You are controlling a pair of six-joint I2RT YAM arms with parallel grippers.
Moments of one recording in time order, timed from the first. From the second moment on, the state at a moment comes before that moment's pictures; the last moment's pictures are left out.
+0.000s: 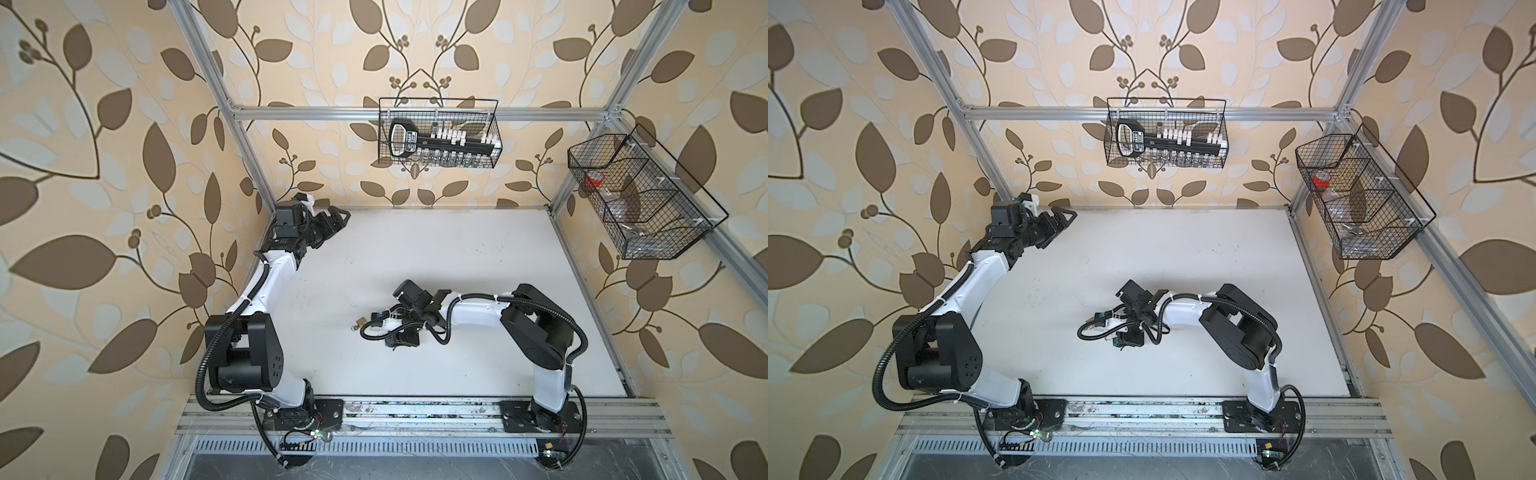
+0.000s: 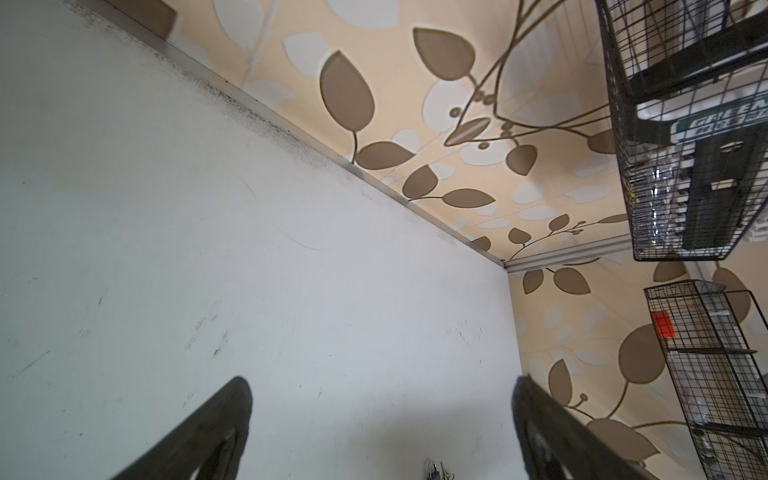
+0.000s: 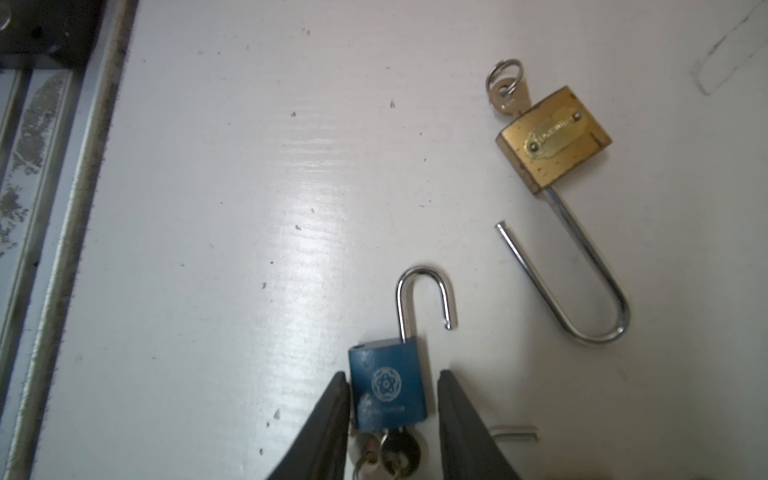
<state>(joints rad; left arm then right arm) 0.07 1.51 1.22 -0.21 0.52 -0.67 0.90 1.95 1.15 -0.30 -0.40 -0.59</state>
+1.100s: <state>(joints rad) 0.02 1.52 1.24 -0.20 0.63 -0.61 0.72 1.32 0.85 -0.09 -0.45 -0.21</state>
